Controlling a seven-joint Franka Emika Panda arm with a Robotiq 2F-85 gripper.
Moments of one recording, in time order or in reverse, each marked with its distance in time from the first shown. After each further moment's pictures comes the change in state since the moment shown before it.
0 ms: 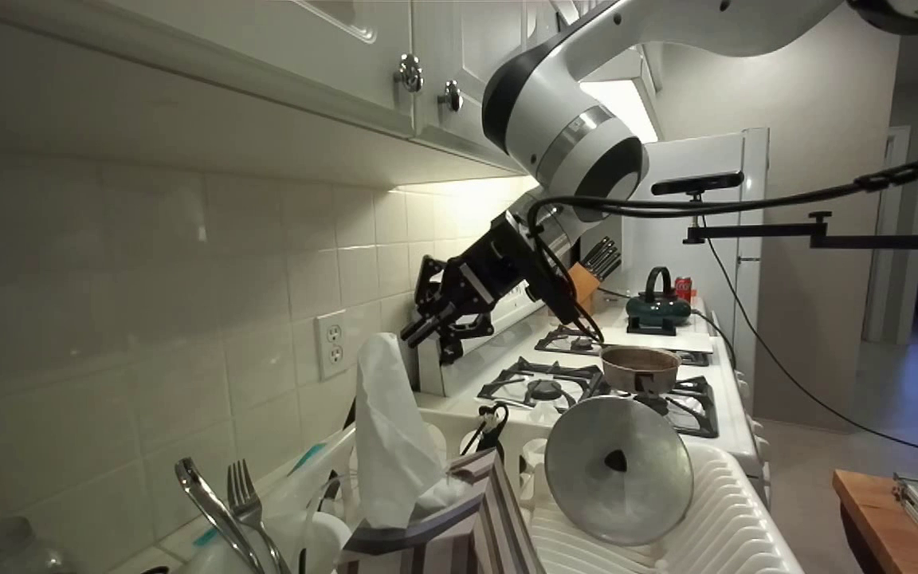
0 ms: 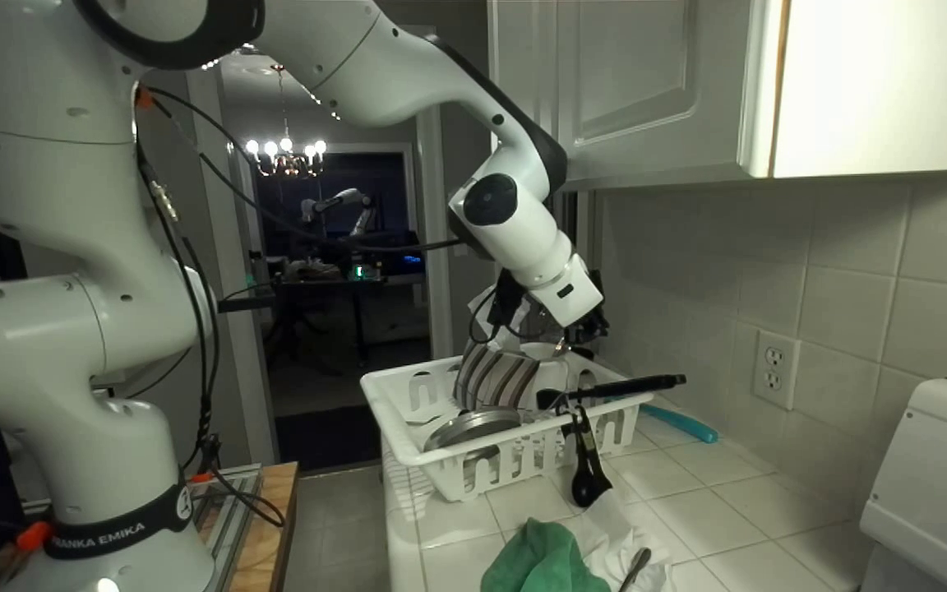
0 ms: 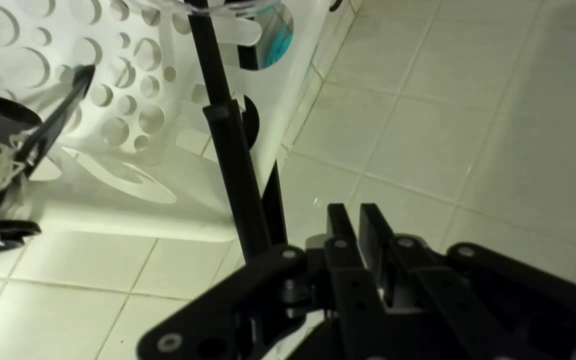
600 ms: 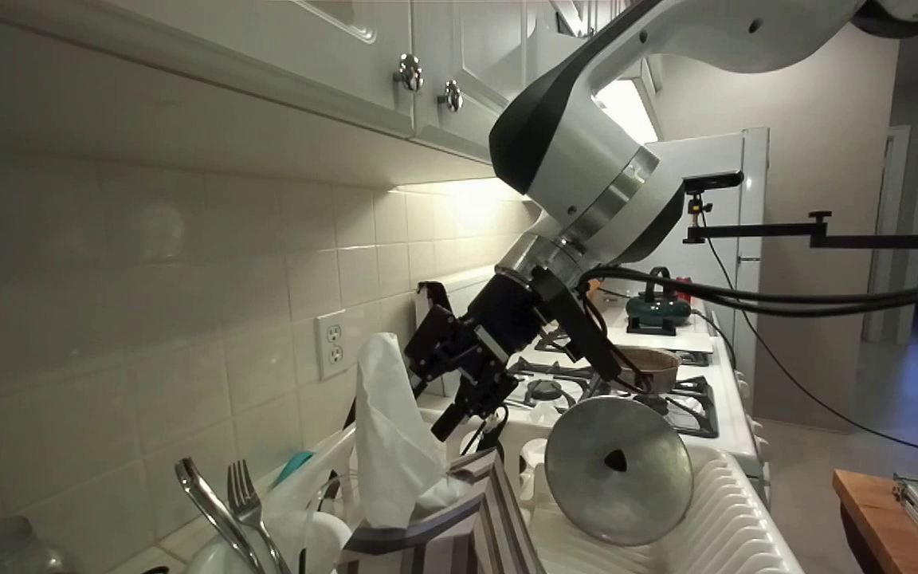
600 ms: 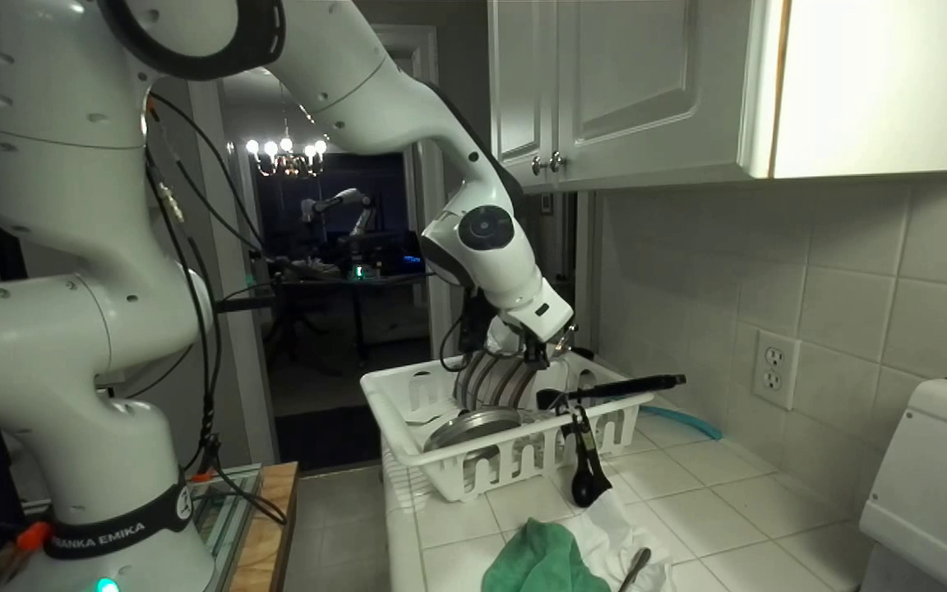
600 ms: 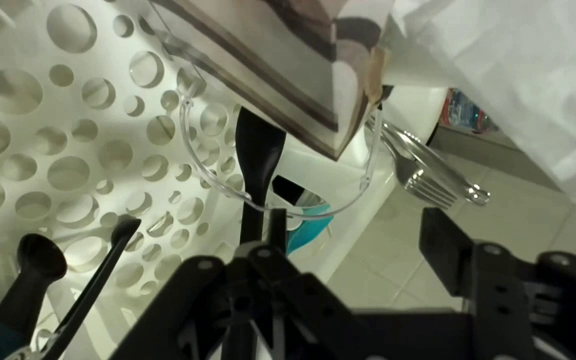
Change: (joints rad) arm 0.092 0.030 -0.004 -0.123 -0.274 -0.096 -0.020
